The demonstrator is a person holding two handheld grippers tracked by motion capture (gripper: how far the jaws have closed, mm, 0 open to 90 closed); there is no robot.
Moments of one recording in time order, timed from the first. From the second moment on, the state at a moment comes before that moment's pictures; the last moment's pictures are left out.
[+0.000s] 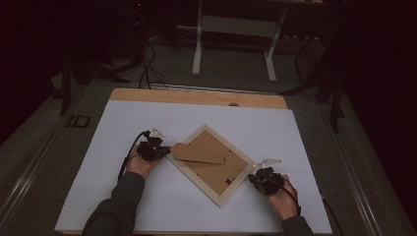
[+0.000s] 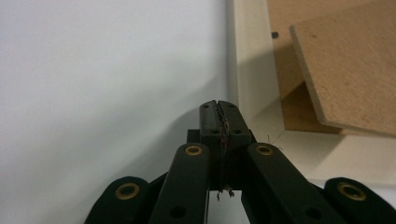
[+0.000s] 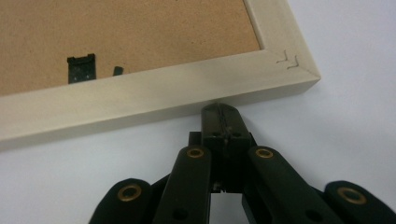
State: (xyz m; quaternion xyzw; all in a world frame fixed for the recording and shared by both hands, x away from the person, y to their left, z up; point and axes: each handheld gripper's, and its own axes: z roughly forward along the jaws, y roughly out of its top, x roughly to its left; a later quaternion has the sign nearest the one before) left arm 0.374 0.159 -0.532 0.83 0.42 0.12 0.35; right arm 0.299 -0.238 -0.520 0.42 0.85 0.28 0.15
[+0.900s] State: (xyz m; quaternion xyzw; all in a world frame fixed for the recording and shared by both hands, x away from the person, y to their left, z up) left arm 0.338 0.173 -0.536 0.80 0.46 0.11 0.37; right arm 0.326 -0.219 -0.520 0.43 0.85 0.27 0.15
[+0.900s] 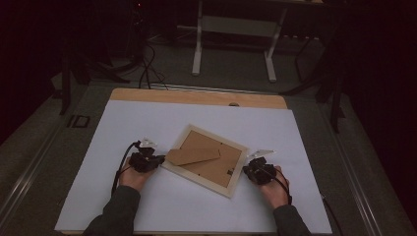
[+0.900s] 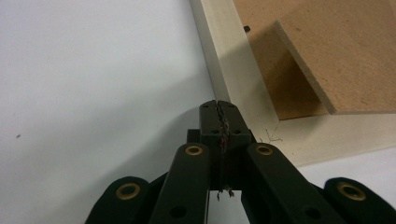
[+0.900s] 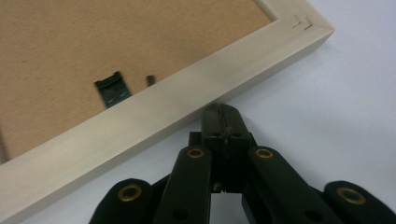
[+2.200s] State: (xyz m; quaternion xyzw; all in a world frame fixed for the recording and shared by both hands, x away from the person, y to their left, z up) left arm 0.304 0.171 -0.536 0.79 0.48 0.10 0.37; right arm 0.360 -0.209 -0.519 0.43 0.85 0.27 0.15
